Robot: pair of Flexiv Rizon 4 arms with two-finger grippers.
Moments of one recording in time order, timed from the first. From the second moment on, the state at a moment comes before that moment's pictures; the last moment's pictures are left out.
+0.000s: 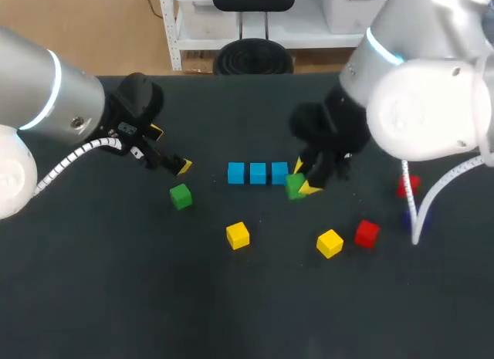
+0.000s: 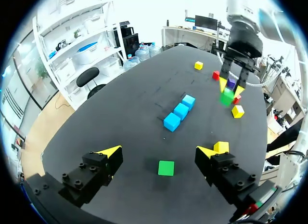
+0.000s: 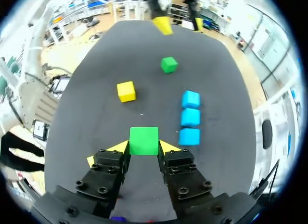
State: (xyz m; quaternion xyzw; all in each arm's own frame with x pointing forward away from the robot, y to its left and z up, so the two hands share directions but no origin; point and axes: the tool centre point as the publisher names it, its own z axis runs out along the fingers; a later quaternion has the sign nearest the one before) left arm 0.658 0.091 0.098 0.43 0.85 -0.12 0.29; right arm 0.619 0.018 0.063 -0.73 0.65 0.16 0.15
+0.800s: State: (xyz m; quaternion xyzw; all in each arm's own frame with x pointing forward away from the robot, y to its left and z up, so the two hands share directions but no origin) left arm 0.658 0.091 0.098 0.43 0.85 -0.12 0.29; right arm 0.666 0.037 0.057 -0.69 0.68 0.13 0.19
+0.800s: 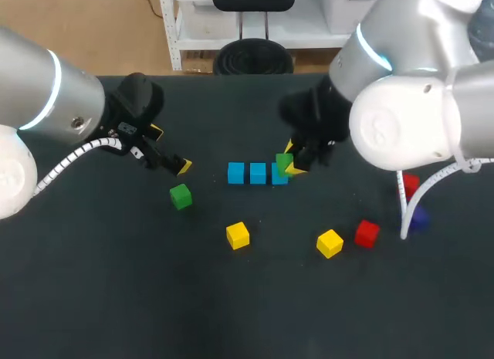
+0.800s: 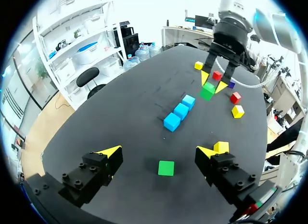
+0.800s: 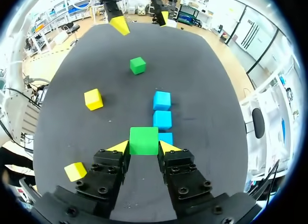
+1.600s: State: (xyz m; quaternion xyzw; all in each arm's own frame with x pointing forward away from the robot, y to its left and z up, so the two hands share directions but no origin) left arm 0.658 0.091 0.098 0.43 0.85 -0.12 0.29; right arm 0.691 0.055 0.030 -0.69 0.68 0.15 0.19
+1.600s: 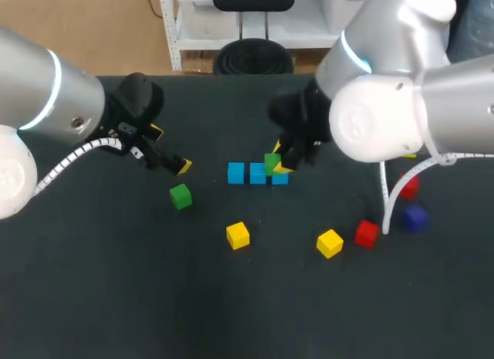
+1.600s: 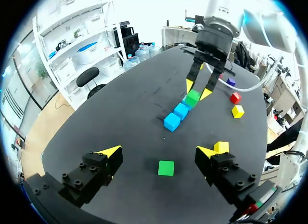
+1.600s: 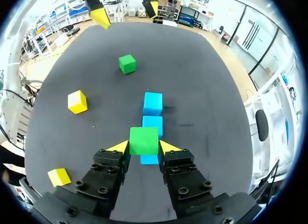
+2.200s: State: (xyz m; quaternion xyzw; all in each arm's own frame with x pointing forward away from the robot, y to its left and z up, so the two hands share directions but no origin) left arm 0.658 0.091 0.098 0.43 0.85 -0.12 0.29; right arm 0.701 0.052 0.026 -0.69 0.69 0.15 0.18
